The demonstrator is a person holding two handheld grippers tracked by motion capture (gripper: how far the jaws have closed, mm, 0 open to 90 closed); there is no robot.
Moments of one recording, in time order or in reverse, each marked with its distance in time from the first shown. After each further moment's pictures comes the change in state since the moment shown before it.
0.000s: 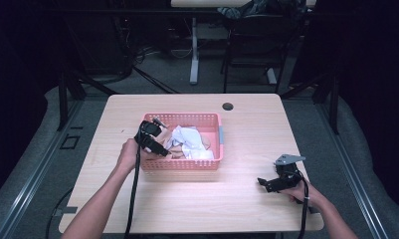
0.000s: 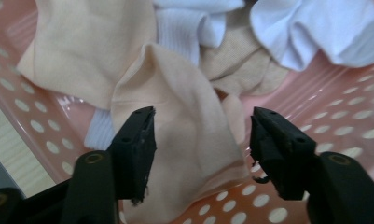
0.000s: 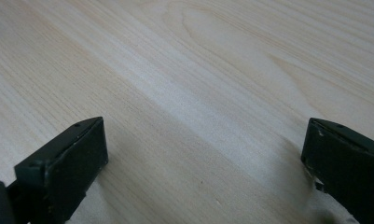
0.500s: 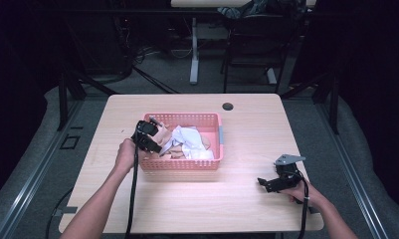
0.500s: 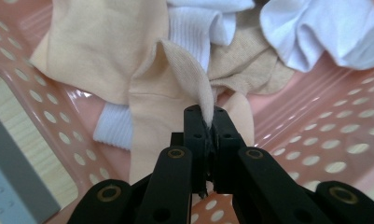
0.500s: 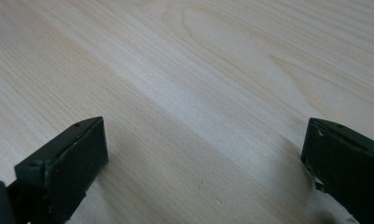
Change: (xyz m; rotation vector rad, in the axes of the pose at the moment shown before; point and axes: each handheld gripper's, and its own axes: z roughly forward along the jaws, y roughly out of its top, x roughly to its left) left arm 0.007 -0.006 -0.015 -0.058 -0.011 0.009; right arm 0.000 0.000 0.000 0.001 -0.004 0.002
